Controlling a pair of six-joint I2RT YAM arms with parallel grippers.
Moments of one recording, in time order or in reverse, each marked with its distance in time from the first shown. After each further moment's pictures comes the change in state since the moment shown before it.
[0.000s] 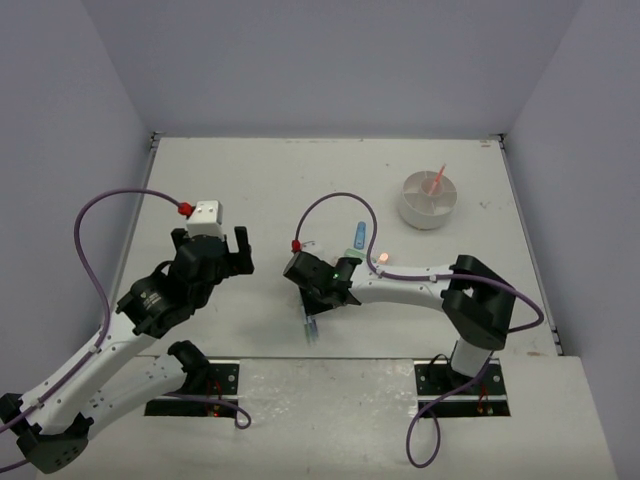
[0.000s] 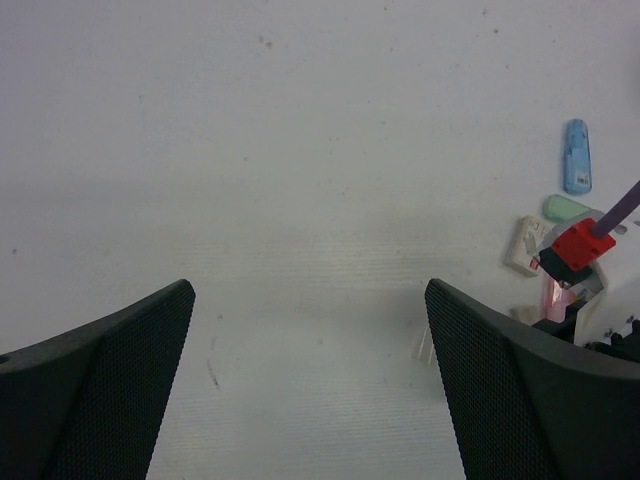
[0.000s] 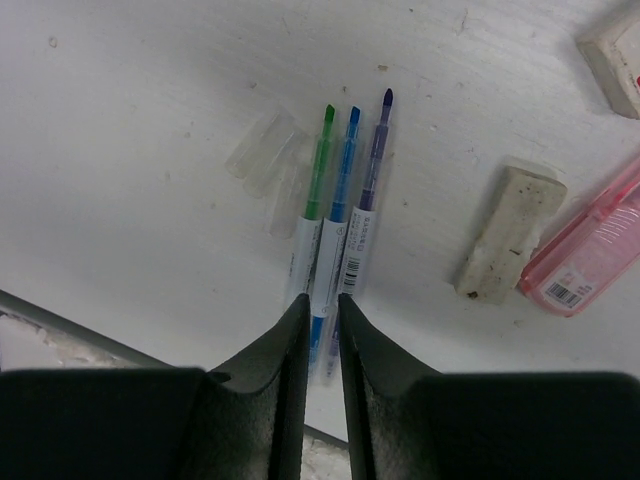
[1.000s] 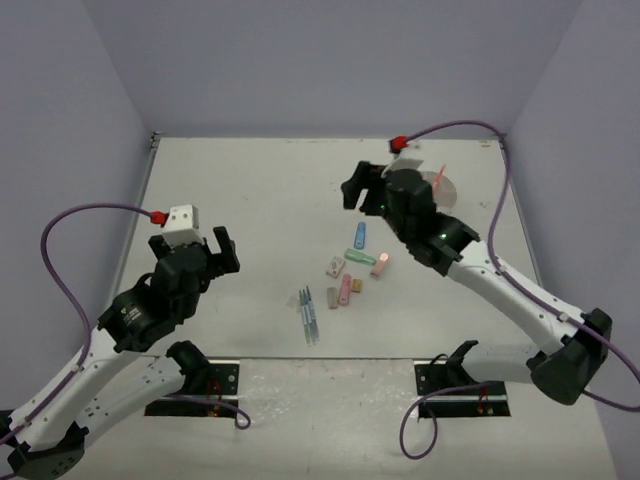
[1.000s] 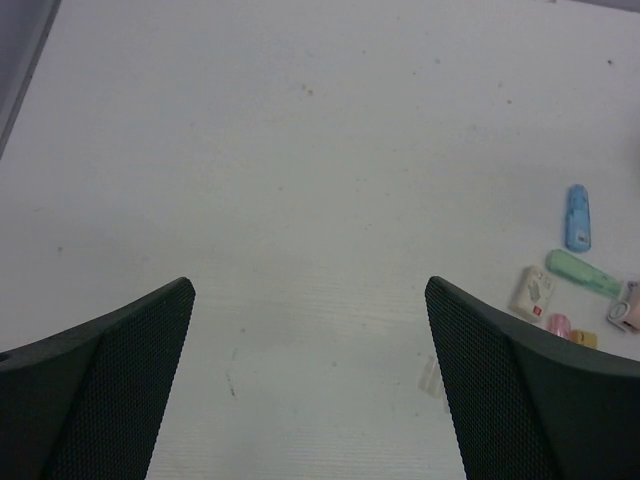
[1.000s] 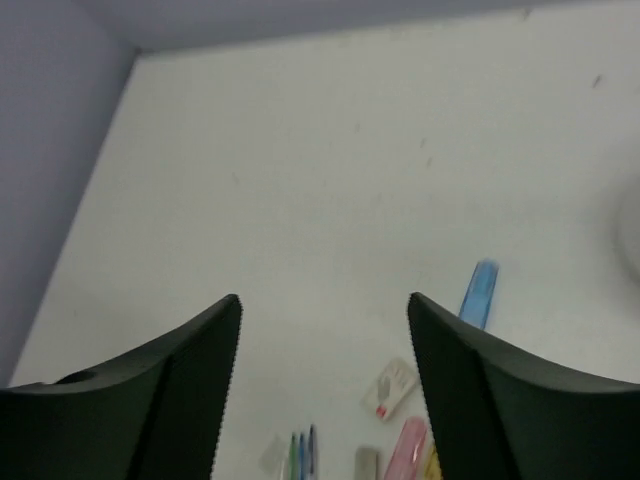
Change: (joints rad) left arm -0.014 -0.103 0.001 -0.026 -0.124 -0.029; right arm -0.374 -0.468 0.050 0.251 0.213 -0.237
